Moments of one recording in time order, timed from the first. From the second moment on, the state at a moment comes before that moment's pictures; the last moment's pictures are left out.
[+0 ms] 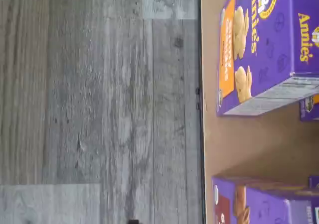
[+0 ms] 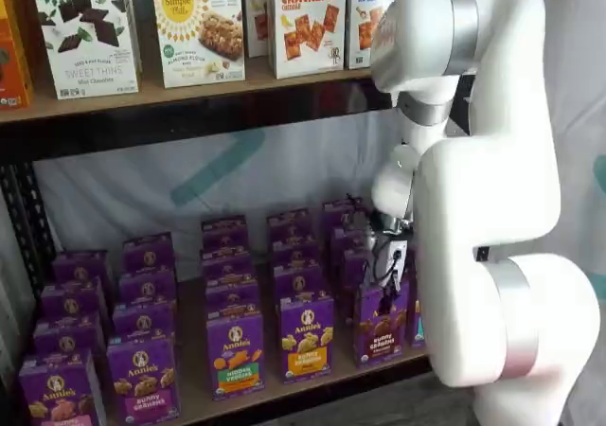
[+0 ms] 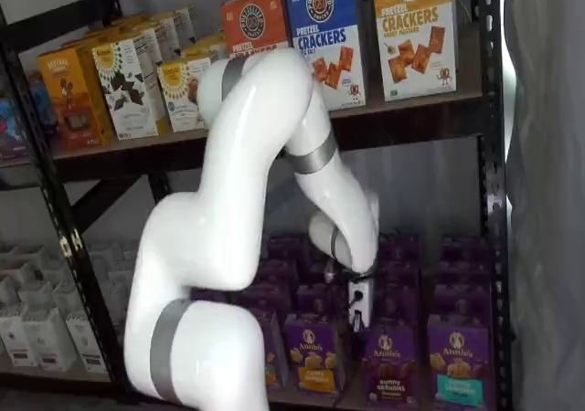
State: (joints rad) arm -0.14 0.70 -1.06 0.43 0.36 -2.10
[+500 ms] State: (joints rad) arm -0.15 0.78 -1.16 0.38 0.38 -2.06
